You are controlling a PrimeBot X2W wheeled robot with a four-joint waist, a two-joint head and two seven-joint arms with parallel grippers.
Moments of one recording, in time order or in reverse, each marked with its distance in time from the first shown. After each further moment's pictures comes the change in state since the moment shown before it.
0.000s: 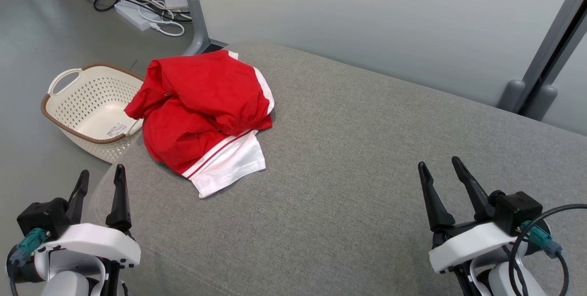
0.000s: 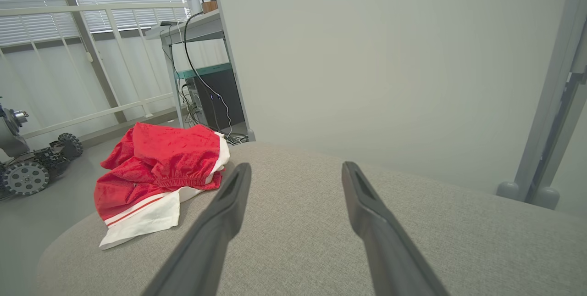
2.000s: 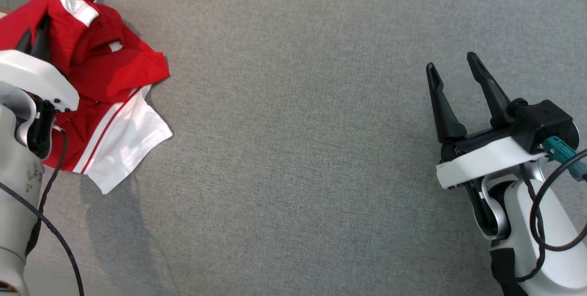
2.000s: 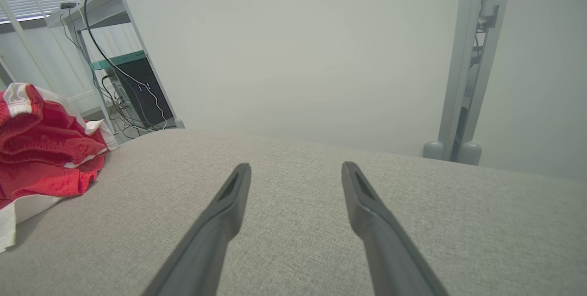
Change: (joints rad) left arm -0.816 0.168 -0.350 0.714 -0.223 -0.119 -0.012; right arm -0.259 -0.031 -0.008 -0.117 -0.077 0.000 0.096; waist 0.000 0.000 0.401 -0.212
